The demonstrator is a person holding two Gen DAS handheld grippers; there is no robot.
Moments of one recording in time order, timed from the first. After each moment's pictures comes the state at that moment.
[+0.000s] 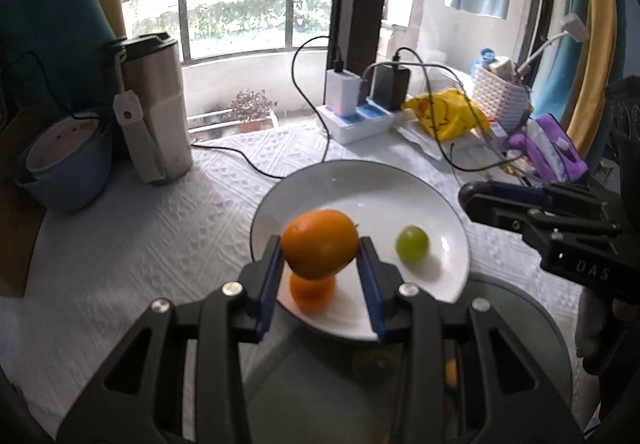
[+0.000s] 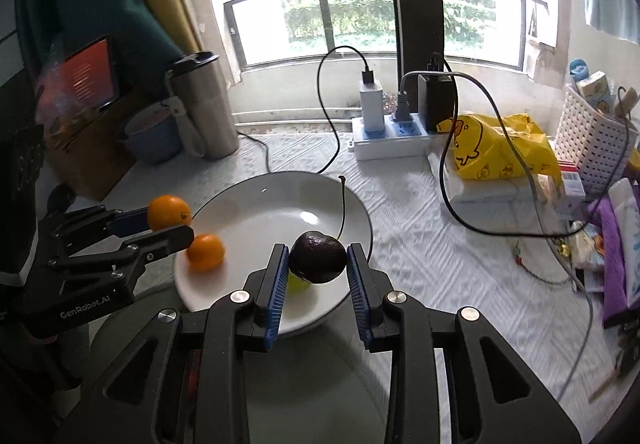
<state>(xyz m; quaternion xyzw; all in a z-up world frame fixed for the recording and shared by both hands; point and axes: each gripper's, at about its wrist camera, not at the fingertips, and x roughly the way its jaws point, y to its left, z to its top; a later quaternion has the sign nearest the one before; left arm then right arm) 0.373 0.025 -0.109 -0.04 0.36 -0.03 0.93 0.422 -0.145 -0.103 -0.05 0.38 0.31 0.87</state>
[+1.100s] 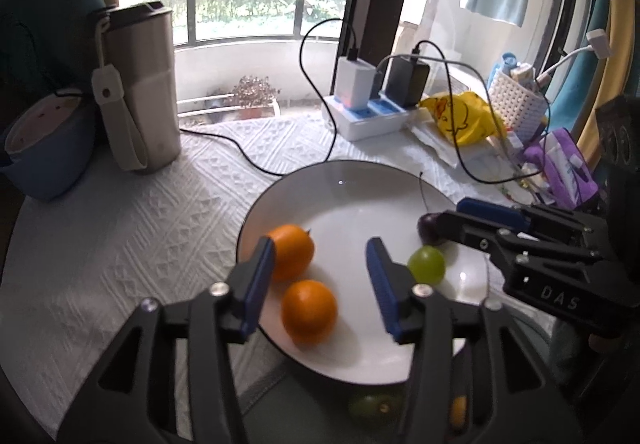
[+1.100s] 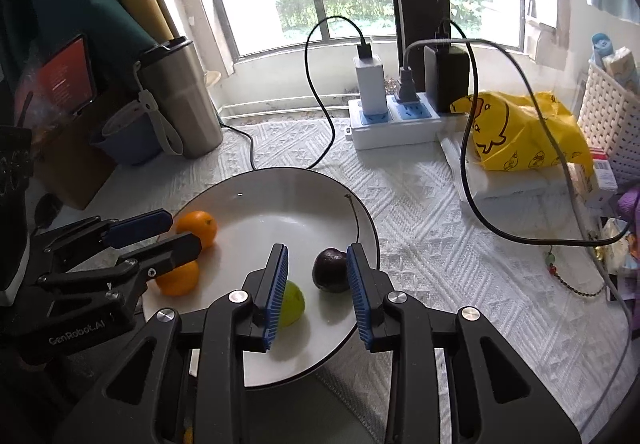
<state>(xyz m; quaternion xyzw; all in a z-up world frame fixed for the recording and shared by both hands) 0.395 0.028 -0.121 -0.08 0.38 -0.02 0.92 0.451 -0.128 -0.126 -0.04 0.40 0.30 0.86</state>
